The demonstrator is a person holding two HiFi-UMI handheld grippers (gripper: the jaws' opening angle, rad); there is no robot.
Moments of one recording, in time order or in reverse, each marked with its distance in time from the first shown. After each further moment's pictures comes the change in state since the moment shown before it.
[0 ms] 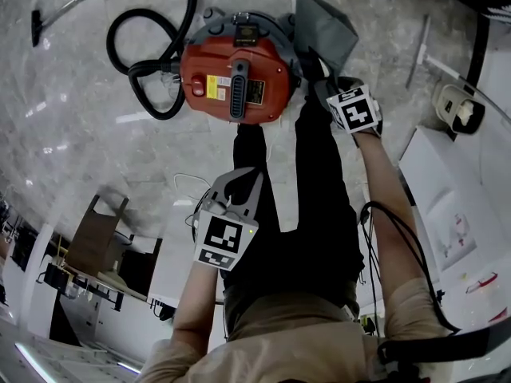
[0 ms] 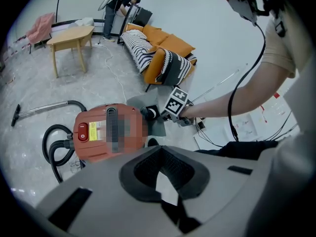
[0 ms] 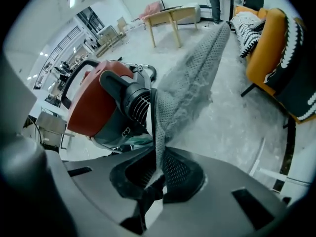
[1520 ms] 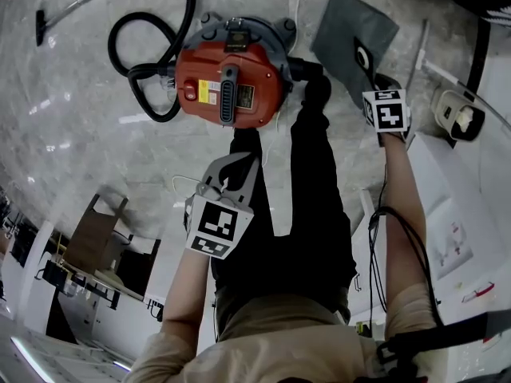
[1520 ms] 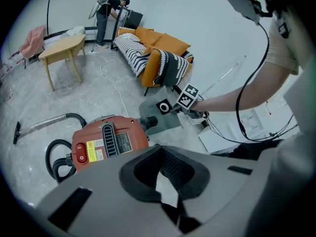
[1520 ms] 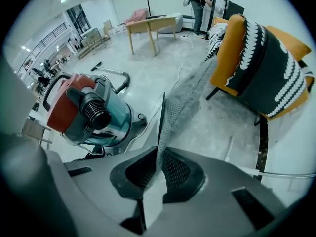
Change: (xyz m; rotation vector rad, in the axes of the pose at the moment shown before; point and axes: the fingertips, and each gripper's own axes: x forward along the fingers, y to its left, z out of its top) left arm 0.023 0.007 0.036 0.095 -0.012 0.037; right arm -0.052 -0.119 -0.017 0.072 -0.072 -0.226
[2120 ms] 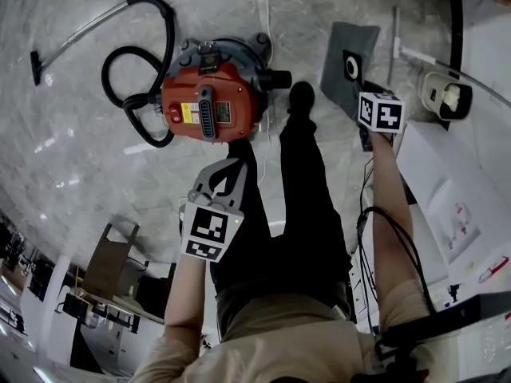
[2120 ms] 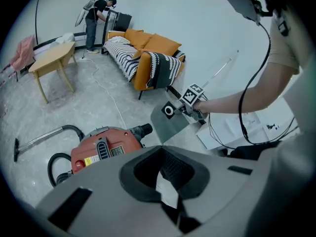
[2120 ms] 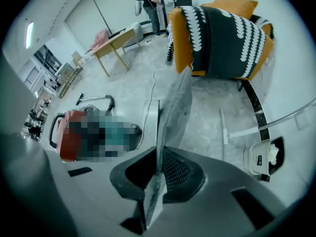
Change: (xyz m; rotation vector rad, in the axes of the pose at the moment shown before) left arm -0.005 -0.018 0.028 0.106 0.003 -0.010; right arm -0.048 -0.033 -0.028 0.399 -0.090 0.011
